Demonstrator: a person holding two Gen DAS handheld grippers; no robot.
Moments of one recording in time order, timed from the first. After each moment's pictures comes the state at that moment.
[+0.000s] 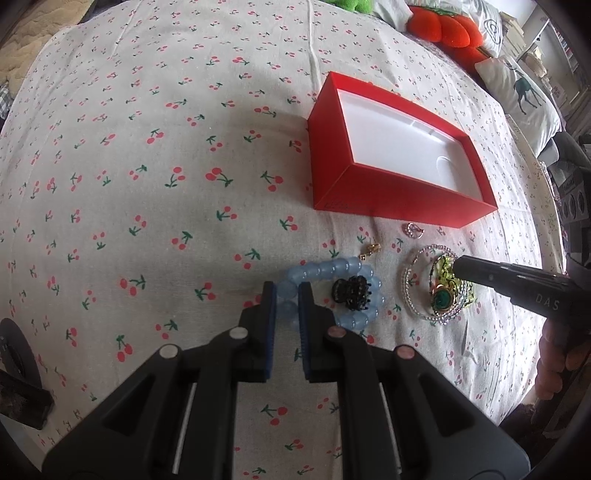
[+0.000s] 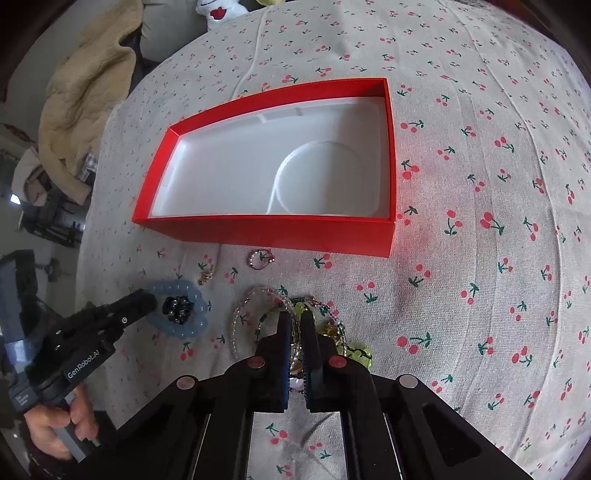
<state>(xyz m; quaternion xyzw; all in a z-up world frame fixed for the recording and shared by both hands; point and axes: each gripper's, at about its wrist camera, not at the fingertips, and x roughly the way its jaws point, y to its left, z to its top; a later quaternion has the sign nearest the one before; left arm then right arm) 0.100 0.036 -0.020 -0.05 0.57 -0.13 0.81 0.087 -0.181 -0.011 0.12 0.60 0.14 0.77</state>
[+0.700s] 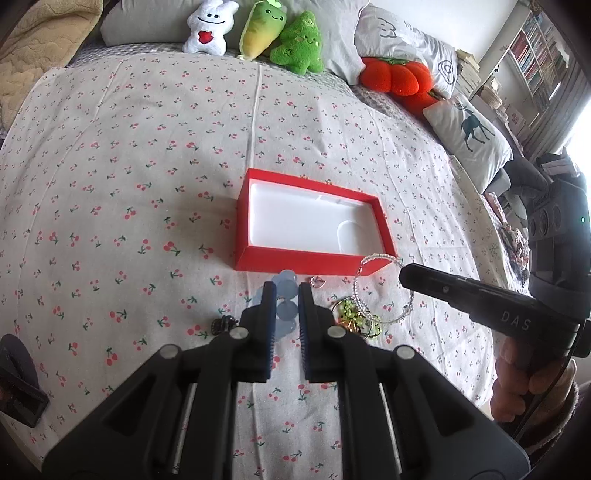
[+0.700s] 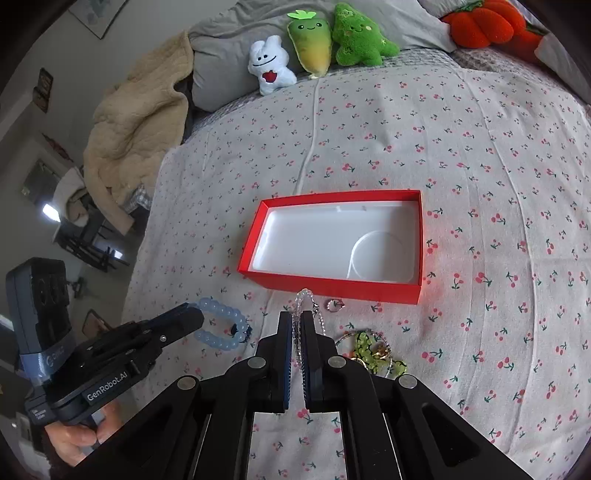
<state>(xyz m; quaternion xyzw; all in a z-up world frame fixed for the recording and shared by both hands) 0.087 0.021 0.061 -0.10 0.48 -0.19 0.85 0.065 -0.179 0.074 0.16 0.51 0.18 0.83</state>
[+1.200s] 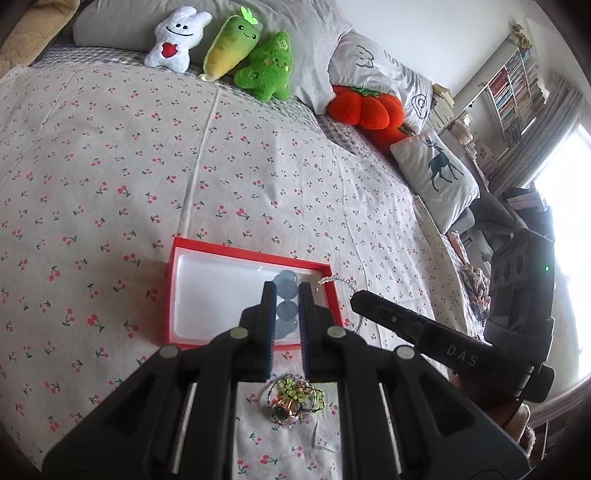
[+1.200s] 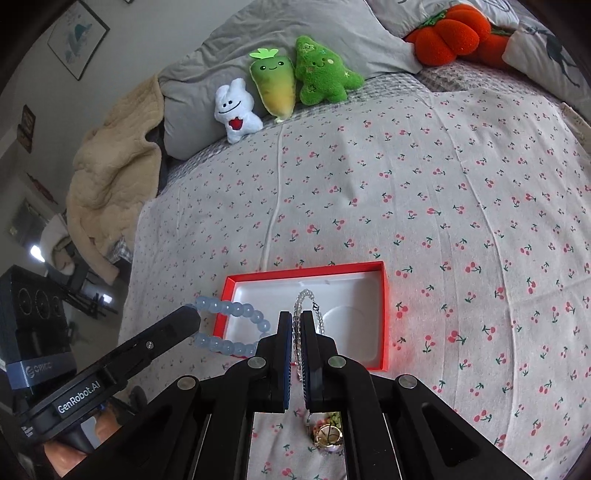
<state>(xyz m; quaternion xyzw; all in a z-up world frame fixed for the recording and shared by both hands) 0.149 -0.014 0.061 -0.18 0.45 -0.24 0.84 0.111 -0.207 0.079 0.20 0.46 0.12 0.85</state>
